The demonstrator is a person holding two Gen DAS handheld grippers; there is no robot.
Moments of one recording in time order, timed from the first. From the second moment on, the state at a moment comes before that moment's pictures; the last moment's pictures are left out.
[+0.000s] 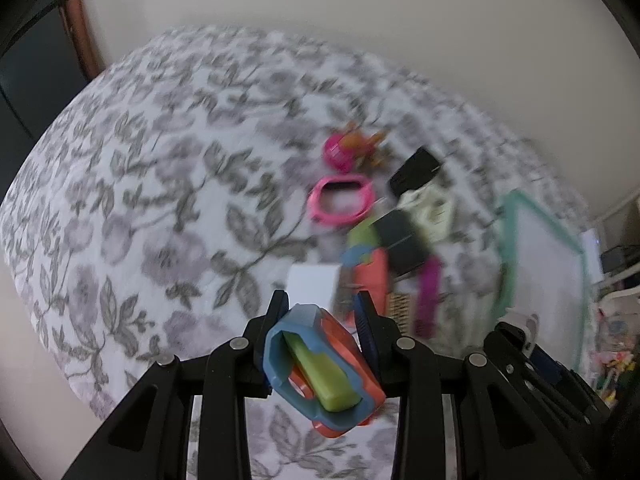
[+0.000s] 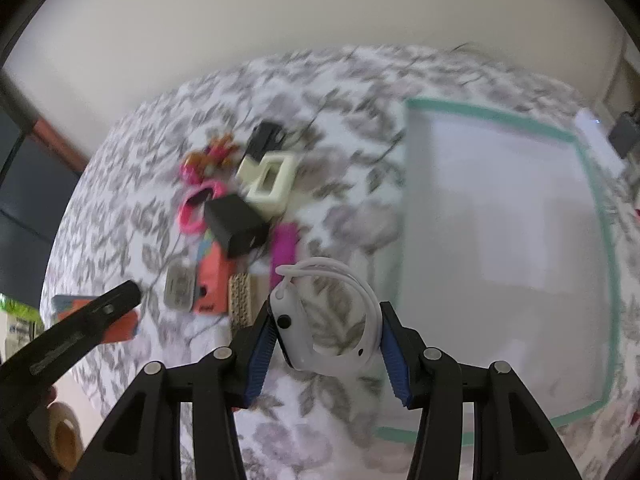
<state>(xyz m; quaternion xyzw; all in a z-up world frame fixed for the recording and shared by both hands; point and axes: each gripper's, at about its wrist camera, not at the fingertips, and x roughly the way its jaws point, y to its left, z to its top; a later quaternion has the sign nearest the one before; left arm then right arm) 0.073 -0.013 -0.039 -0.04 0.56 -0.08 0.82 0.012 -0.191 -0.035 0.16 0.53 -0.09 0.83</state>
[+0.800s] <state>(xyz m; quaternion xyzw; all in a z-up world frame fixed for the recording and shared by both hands) 0.052 -0.189 0.031 0.06 0.49 -0.22 0.84 -0.032 -0.328 -0.008 0.16 0.46 -0.31 0.82</state>
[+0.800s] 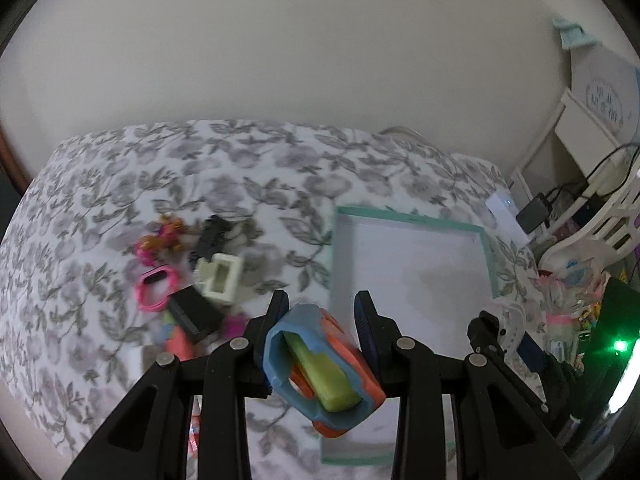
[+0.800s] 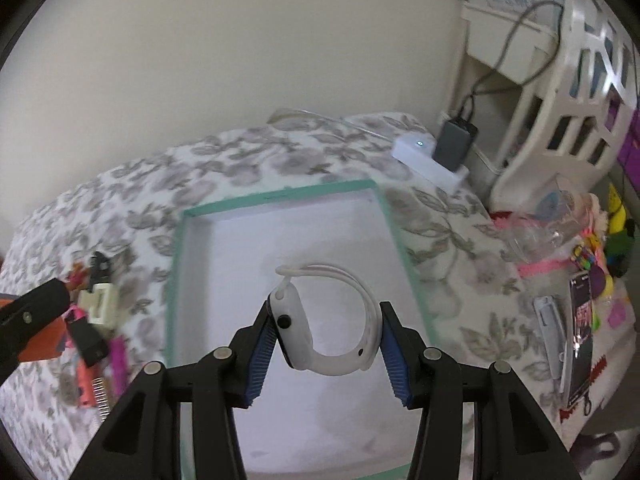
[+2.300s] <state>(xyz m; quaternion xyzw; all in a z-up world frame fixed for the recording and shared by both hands) 0.056 -0.244 -0.072 0.09 0.56 -0.23 0.79 -0.033 -0.360 -0.085 0.20 0.53 -0.32 0.76</state>
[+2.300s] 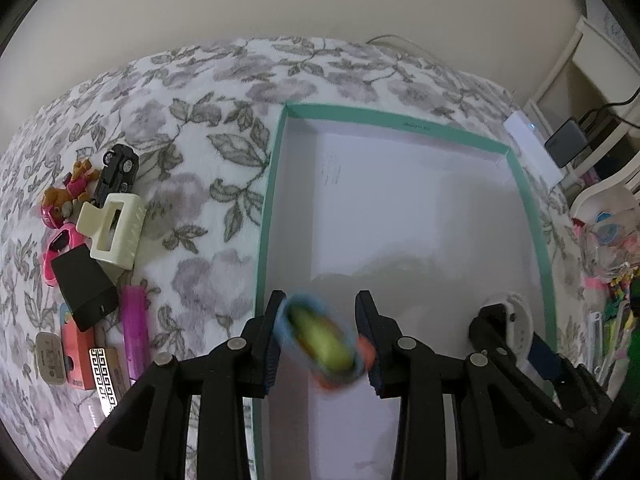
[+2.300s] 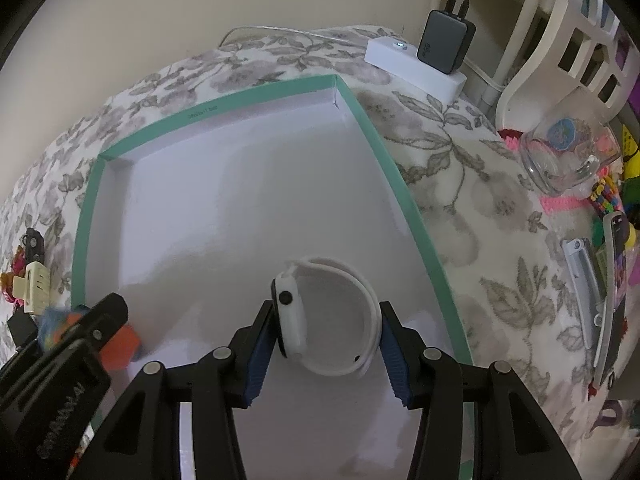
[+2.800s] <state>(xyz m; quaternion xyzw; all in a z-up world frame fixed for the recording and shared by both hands) 0.063 -0.226 -0.043 0.07 0.55 -0.22 0.80 -0.031 -0.349 -0.070 0.17 0.52 -0.32 0.77</state>
